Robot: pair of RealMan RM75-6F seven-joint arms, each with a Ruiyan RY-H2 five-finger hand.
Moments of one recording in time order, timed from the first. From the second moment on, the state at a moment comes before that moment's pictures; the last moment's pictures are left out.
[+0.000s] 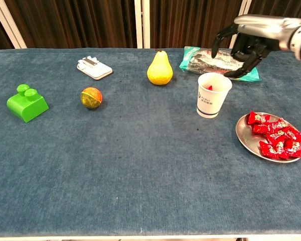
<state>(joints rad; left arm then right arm) -0.02 -1.20 -0.05 -1.54 1.50 1.56 0.09 0.73 -1.36 0.20 -1.54 -1.19 0.92 -0.14</state>
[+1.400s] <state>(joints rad) -0.02 -1.21 -0.04 -1.54 1.50 1.57 0.10 0.59 -1.40 0.01 -1.41 -1.28 0.86 -0.16</state>
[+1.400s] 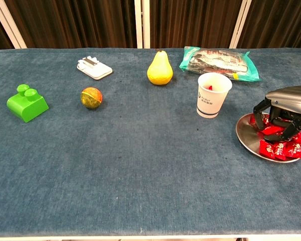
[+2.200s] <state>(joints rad) -0.02 -1.20 -0.05 -1.54 1.50 1.56 0.11 0.71 -1.34 0.21 -1.56 -1.31 0.90 -0.04</state>
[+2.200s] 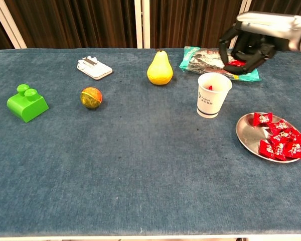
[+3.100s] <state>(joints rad) -0.02 -1.21 -0.05 -1.52 1.49 1.56 0.10 0.69 -1.38 0.17 -1.51 -1.35 0.97 0.03</state>
